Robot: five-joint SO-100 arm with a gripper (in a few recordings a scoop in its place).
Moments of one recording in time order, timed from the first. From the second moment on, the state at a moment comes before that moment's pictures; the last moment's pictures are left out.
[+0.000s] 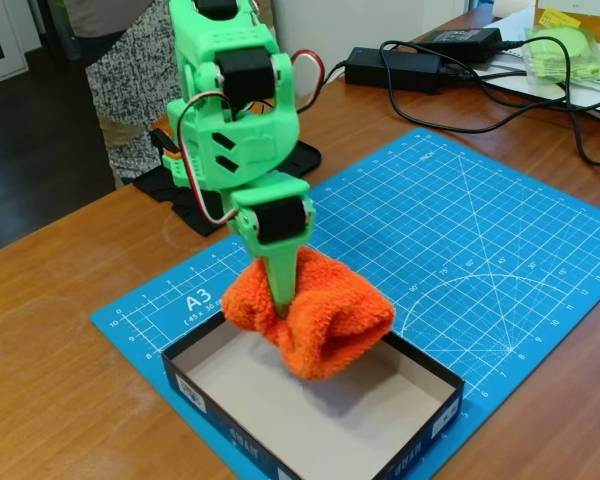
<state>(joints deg) 31.7 72.1 69.0 67.7 -8.0</state>
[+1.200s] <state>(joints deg) 21.6 161.9 140.6 57.5 -11.6</state>
